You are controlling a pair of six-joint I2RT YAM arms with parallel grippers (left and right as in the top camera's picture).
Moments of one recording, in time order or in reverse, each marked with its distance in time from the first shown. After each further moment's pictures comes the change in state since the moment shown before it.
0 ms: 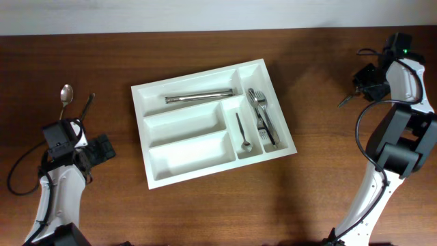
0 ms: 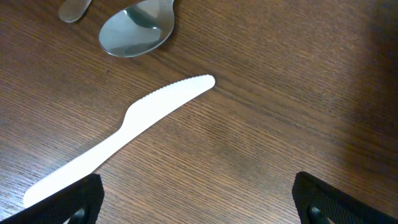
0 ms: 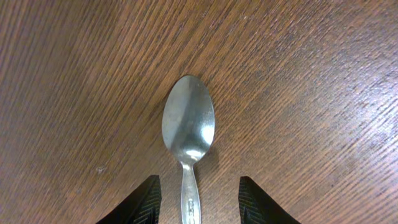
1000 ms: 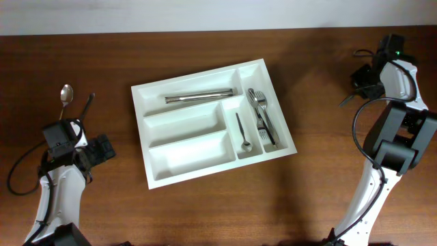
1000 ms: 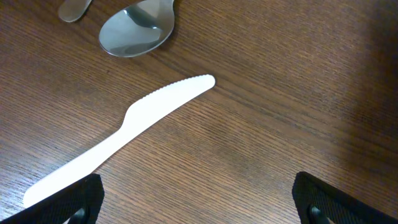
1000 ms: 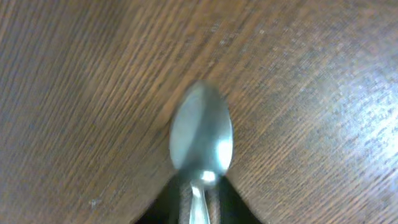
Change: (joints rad) left arm 0.000 0.000 0.000 0.000 0.000 0.000; right arm 0.019 0.041 0.000 0.059 0.039 0.019
